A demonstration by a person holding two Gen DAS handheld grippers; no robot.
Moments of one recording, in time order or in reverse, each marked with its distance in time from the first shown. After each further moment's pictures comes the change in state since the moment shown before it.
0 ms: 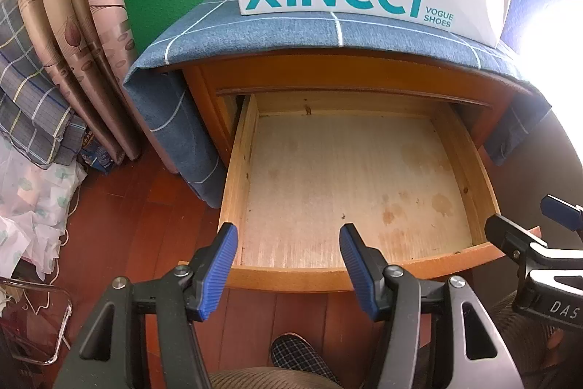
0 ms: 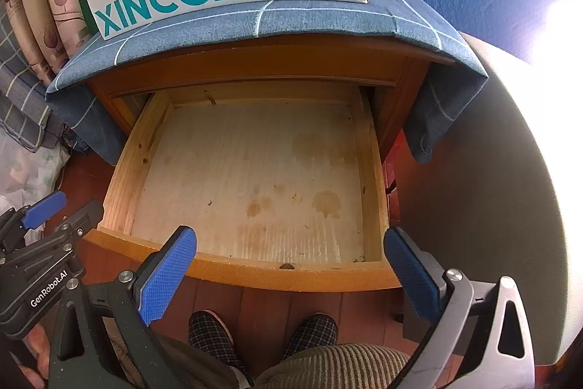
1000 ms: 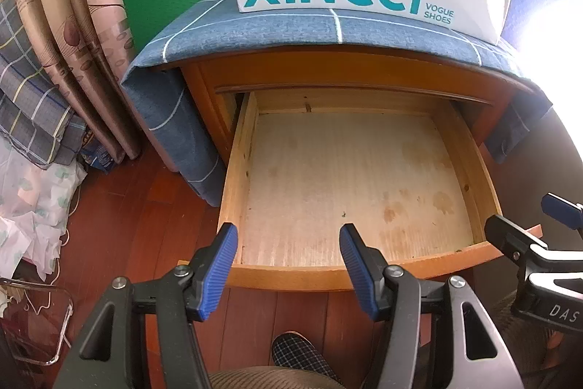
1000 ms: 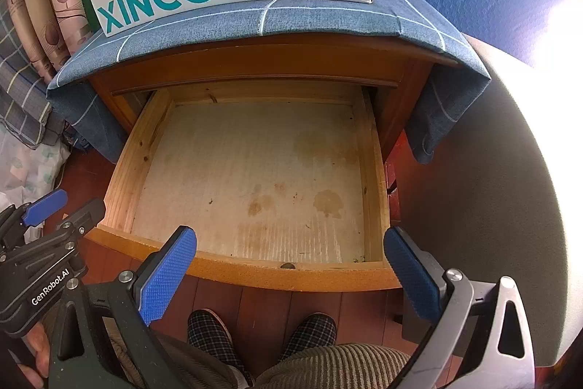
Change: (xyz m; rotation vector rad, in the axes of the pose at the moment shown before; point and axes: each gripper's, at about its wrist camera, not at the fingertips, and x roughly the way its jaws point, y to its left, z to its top) left arm 0.001 0.000 0.000 0.005 0.010 -0.002; right arm -0.001 0.000 -0.002 -0.009 0.001 0.002
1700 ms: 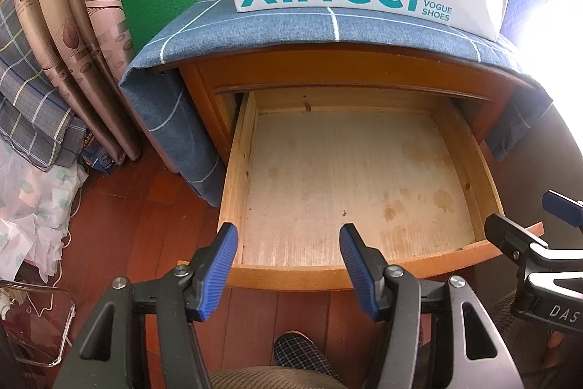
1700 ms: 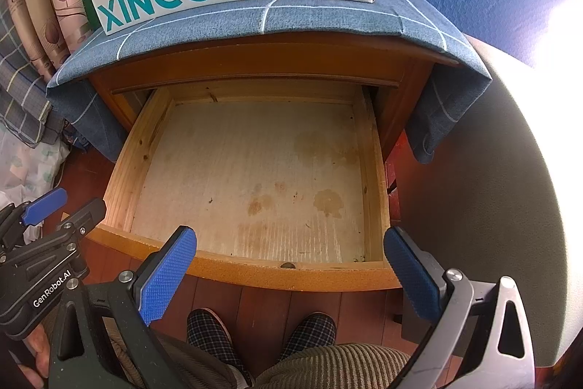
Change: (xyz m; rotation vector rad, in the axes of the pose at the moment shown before) left arm 0.000 -0.002 -0.001 0.011 -0.001 0.005; right arm 0.000 0.001 0.000 -0.004 0.002 0.000
